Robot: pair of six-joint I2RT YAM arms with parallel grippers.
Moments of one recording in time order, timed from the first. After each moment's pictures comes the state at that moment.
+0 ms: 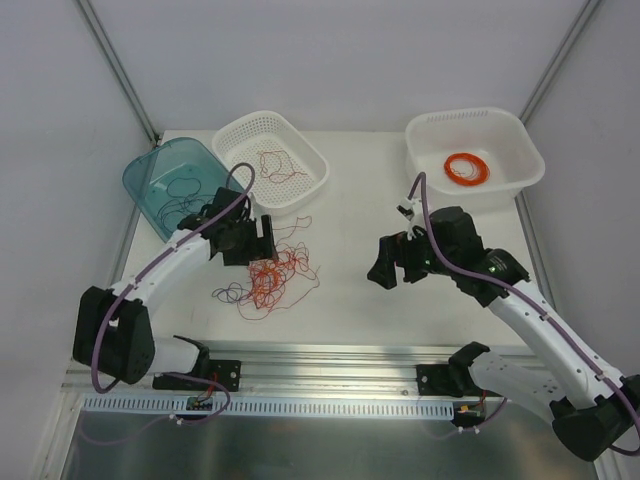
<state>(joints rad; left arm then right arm) -0.33 1.30 0.92 -0.65 0.16 -0.46 0.60 0.93 0.96 -0.72 -0.27 0.26</state>
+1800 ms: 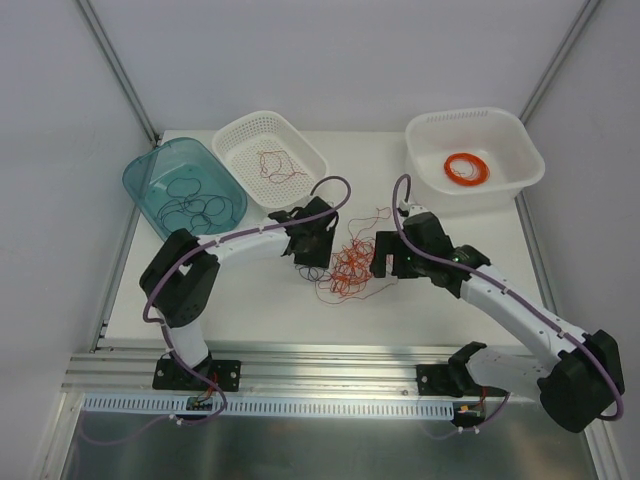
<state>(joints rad) -0.77 1.76 1.19 -0.52 -0.06 -0.55 0.61 1.09 0.80 -0.56 0.05 0.48</state>
